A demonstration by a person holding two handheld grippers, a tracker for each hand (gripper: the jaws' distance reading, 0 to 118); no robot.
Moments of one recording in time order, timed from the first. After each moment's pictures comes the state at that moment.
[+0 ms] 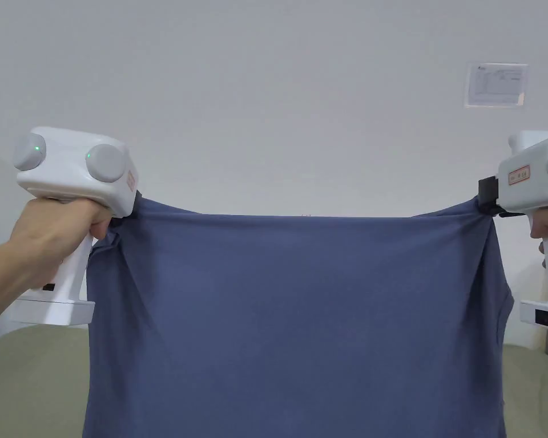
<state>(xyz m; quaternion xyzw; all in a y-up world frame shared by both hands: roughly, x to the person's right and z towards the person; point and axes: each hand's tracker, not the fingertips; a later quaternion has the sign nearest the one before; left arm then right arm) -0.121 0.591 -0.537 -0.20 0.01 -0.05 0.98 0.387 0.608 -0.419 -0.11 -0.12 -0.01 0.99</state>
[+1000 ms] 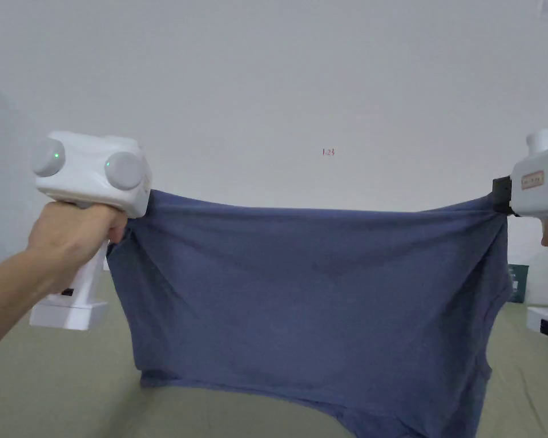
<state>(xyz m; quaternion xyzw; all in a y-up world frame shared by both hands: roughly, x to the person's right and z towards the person) -0.093 0.428 -0.687 -0.24 0.00 -0.05 0.97 0.399 0.458 -0.564 -0.15 -0.13 -0.01 0.98</state>
